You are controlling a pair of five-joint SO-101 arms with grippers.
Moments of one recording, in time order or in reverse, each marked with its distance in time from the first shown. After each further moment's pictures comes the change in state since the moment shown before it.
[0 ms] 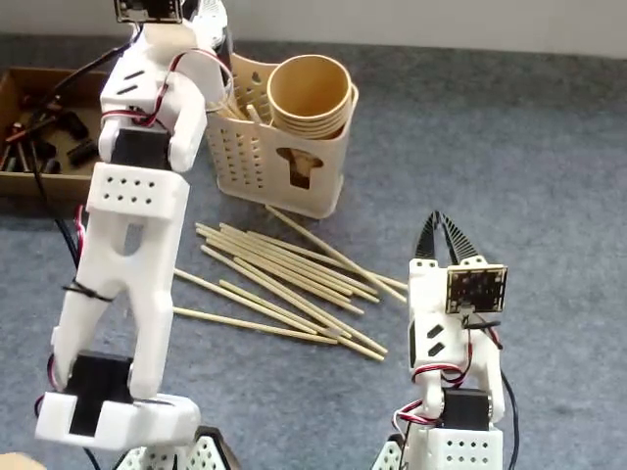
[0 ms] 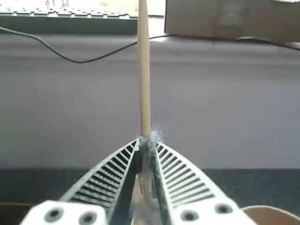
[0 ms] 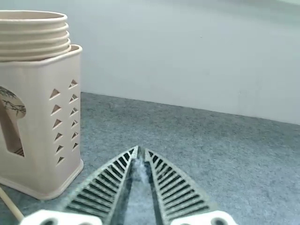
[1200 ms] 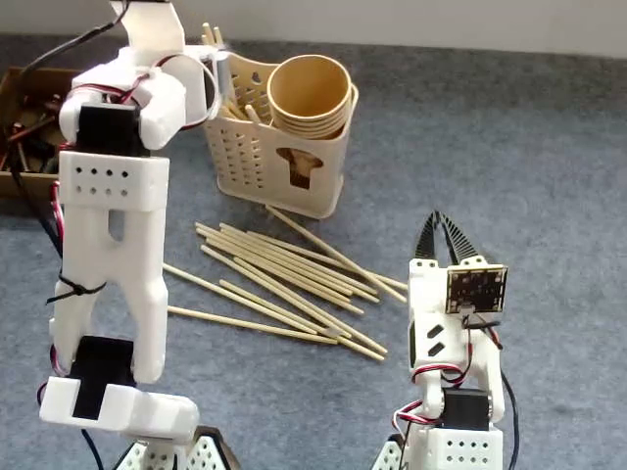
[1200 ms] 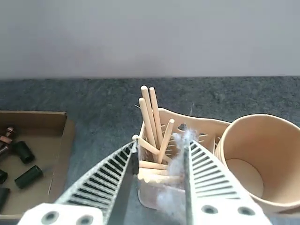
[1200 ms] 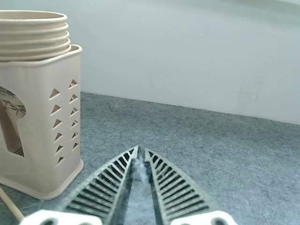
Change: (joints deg) left arm -1.2 3.5 -25.2 47.4 -0.2; right arm 0.0 0.0 0.0 0.0 0.0
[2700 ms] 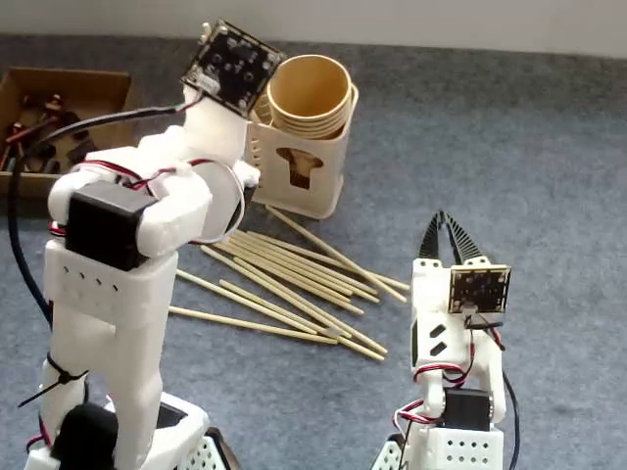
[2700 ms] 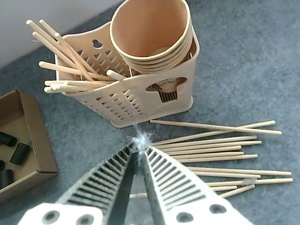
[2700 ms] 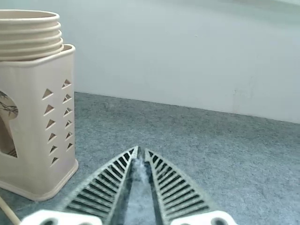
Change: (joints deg) left arm 14.8 -21.4 11.3 25.2 -15.6; right arm 1.1 0.0 0.0 0.0 0.0
